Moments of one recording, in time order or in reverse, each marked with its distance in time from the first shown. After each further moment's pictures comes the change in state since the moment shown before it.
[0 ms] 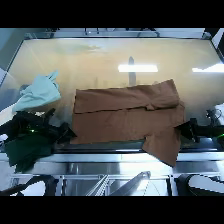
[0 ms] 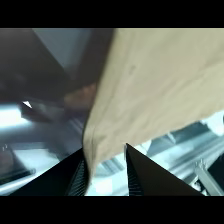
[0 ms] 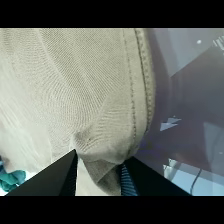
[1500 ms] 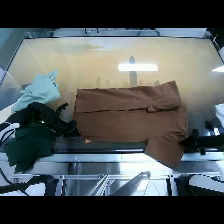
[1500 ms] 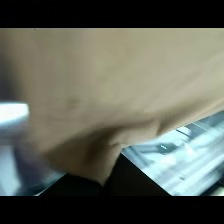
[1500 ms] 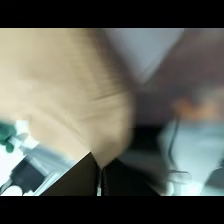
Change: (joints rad) left arm -0.130 -0.081 0.180 0.093 0.030 0.015; right arm -0.103 0.039 0.011 -0.187 0.249 0.085
